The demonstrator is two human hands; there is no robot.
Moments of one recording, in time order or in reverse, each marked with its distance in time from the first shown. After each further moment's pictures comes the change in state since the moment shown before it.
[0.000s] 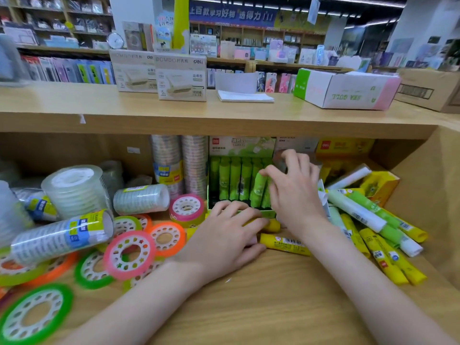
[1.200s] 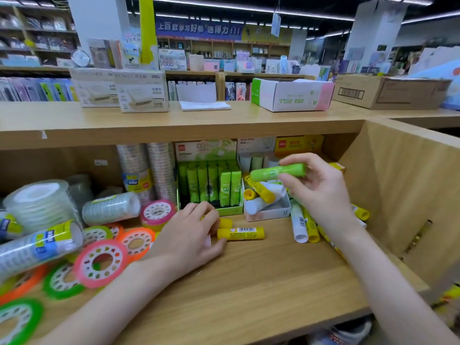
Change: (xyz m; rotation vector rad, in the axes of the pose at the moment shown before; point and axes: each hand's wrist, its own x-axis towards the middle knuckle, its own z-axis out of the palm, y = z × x) left_hand -0.005 0.003 -0.009 -0.120 -0.007 -0.139; right_hand -0.030 0.041 -0.088 0.965 0.011 0.351
